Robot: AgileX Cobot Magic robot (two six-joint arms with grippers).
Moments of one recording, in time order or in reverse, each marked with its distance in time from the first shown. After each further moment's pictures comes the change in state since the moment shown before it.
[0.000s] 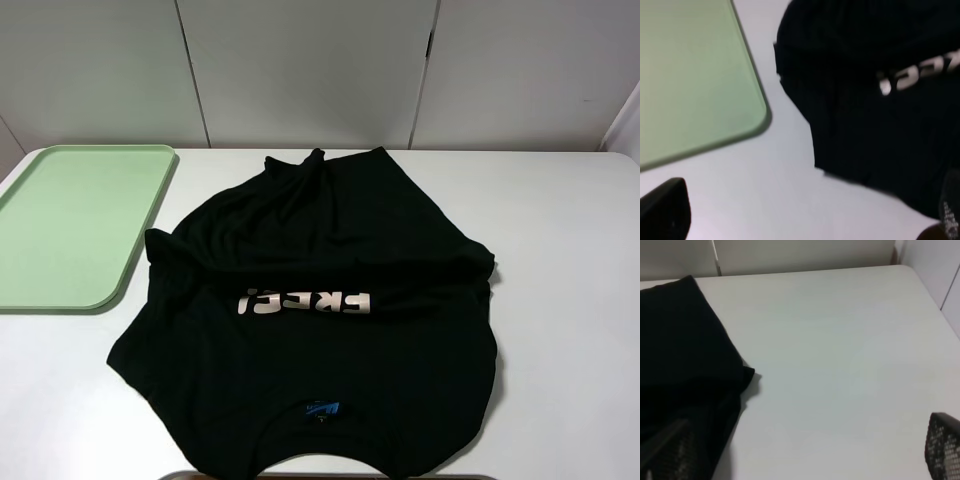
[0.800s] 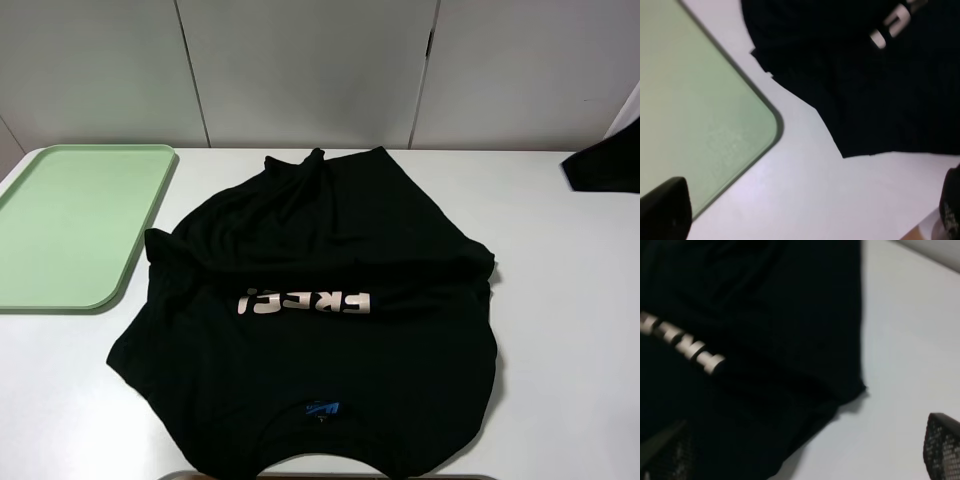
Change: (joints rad) left arm -0.283 0.868 -0.466 0.148 0.080 0.200; right arm 0.433 0.928 -0.443 0.125 -0.046 -0.421
